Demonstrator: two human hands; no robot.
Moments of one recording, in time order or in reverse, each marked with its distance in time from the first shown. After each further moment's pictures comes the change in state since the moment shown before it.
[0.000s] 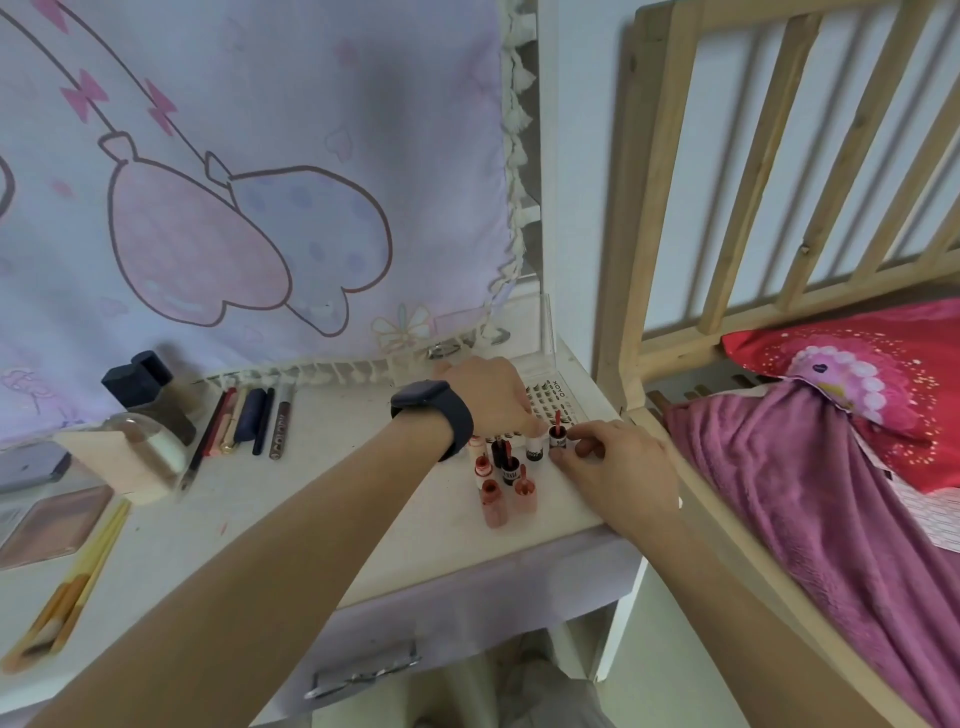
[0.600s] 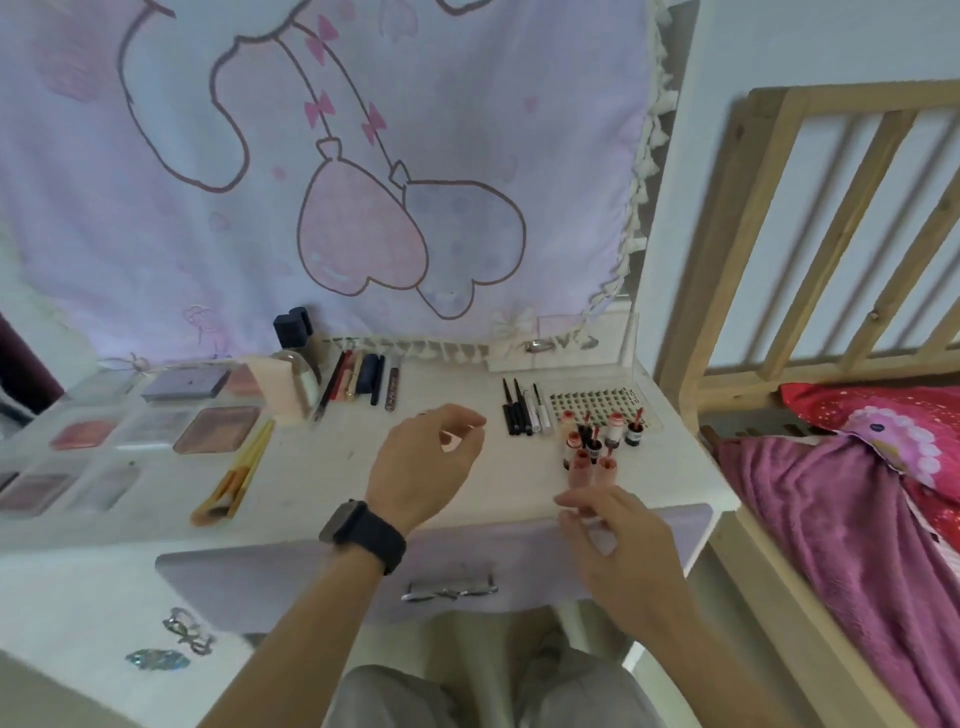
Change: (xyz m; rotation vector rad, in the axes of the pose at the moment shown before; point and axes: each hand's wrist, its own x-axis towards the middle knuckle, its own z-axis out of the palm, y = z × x) left_hand -0.185 -0.086 0.047 -0.592 0.627 -0.194; right_hand -0.131 -0.067 0.006 0.292 -0.110 -0.286
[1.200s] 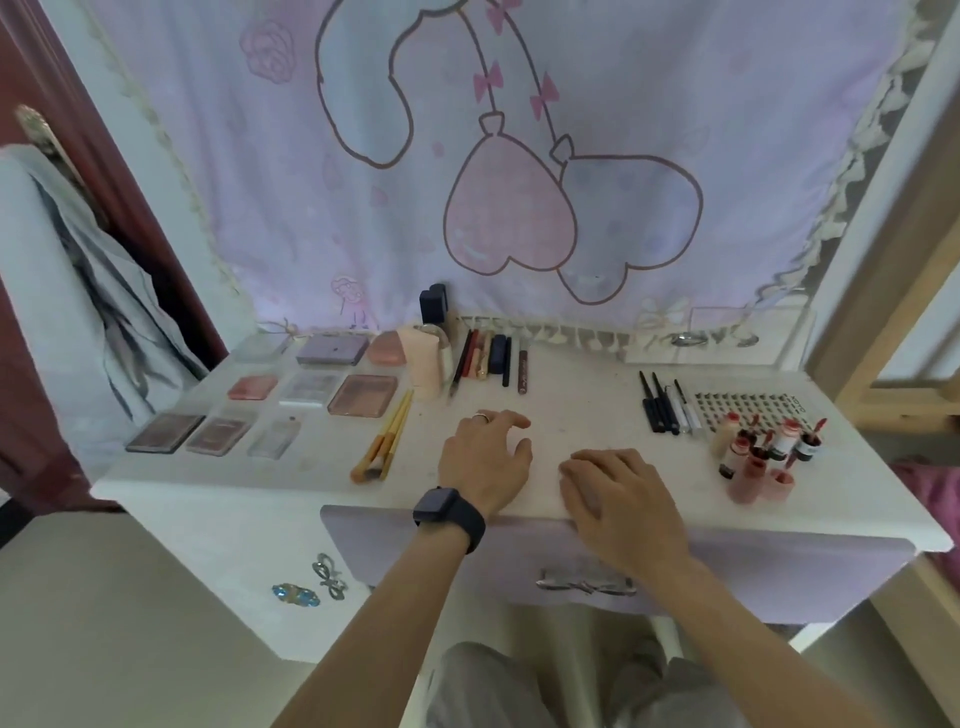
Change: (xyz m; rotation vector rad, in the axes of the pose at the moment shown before) left_hand 0.001 -0.107 -0.034 0.300 0.032 -0.153; right_hand 0.052 -0.039 0.133 -0.417 -0.079 -0.393
